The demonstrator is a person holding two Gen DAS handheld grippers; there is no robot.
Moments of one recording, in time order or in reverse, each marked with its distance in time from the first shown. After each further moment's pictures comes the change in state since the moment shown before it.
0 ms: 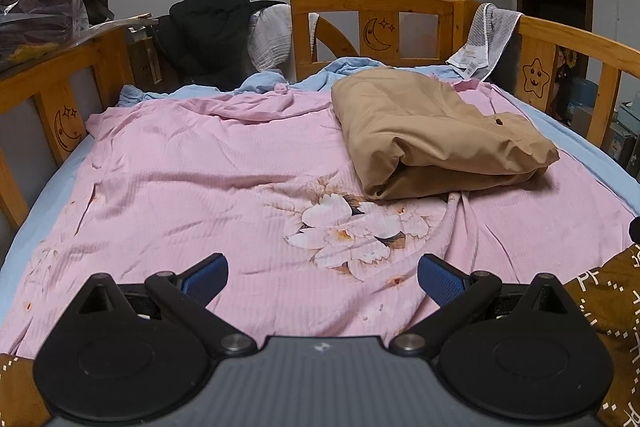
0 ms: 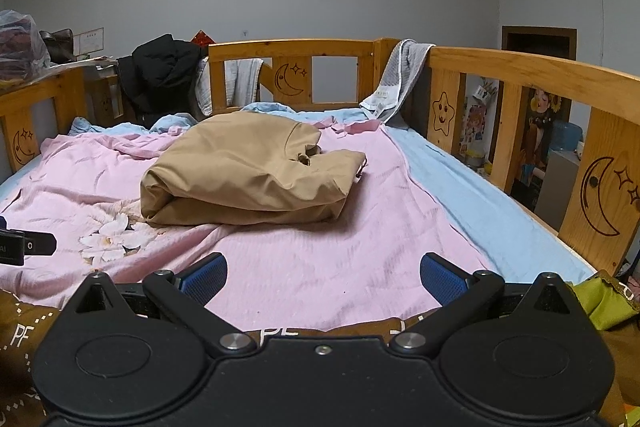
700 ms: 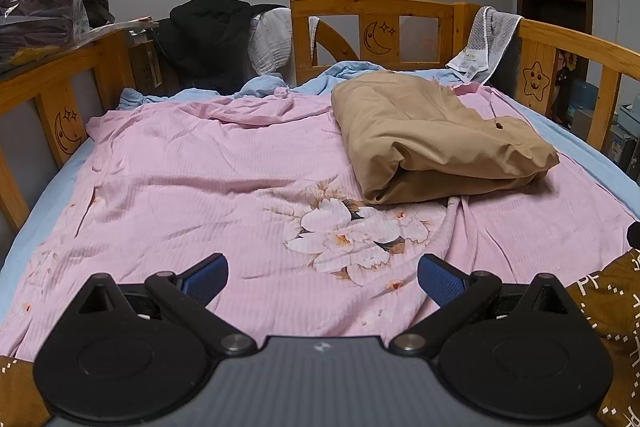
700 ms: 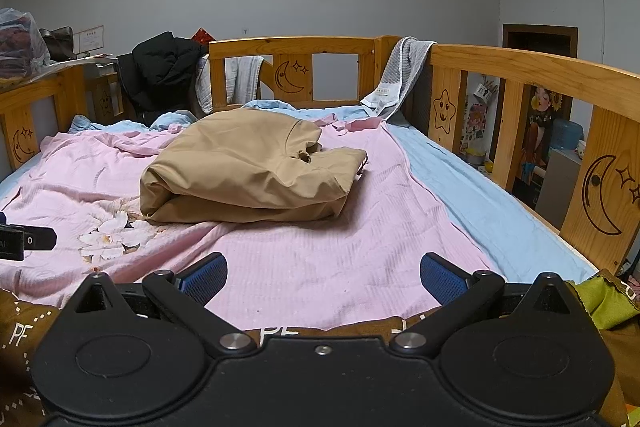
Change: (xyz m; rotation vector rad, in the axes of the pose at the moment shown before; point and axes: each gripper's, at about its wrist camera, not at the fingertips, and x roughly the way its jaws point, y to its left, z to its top) left arm 0.001 -0.001 0.002 0.001 -0.010 0.001; right arm 0.002 0.000 -0.001 -0.001 0.003 0.002
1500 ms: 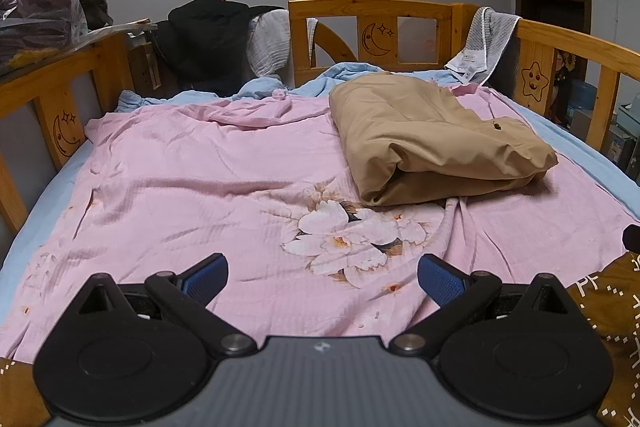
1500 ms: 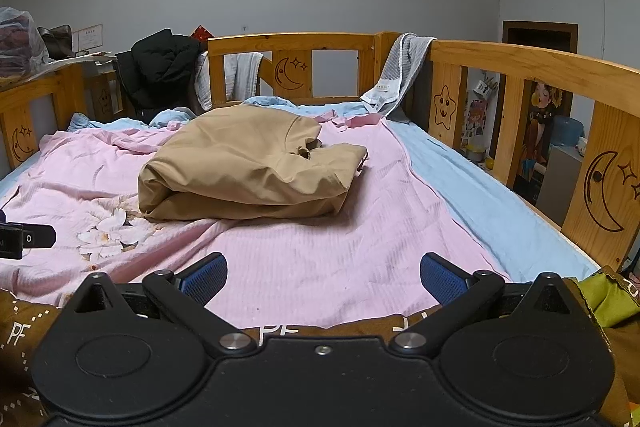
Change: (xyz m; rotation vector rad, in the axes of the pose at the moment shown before) left arm 0.001 -0.001 0.000 0.005 -0.005 -0.003; right arm 0.004 -0.001 -0.002 0.002 0.009 0.002
